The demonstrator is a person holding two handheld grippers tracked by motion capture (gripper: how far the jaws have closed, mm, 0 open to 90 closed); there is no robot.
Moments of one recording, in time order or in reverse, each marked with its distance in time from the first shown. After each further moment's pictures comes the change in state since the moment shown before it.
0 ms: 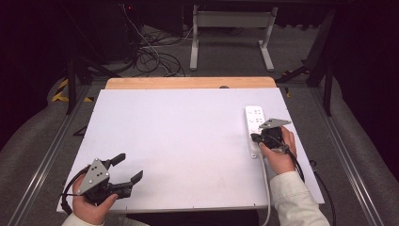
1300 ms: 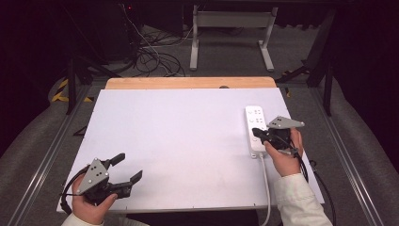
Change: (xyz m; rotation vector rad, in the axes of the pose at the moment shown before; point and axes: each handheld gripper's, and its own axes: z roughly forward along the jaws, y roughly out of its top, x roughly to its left) left arm 0.002 0.000 -0.001 0.000 0.003 0.000; right arm 0.009 0.011 -0.039 -0.189 0.029 -0.019
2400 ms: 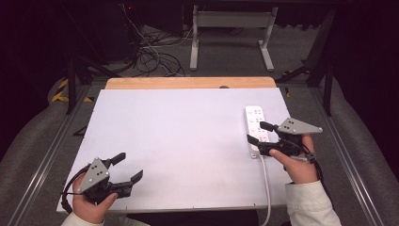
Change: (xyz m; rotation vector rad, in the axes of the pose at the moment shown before) left arm 0.001 0.001 0.002 0.004 -0.010 0.005; right arm 0.018 0.013 -0.045 -0.194 0.143 0.001
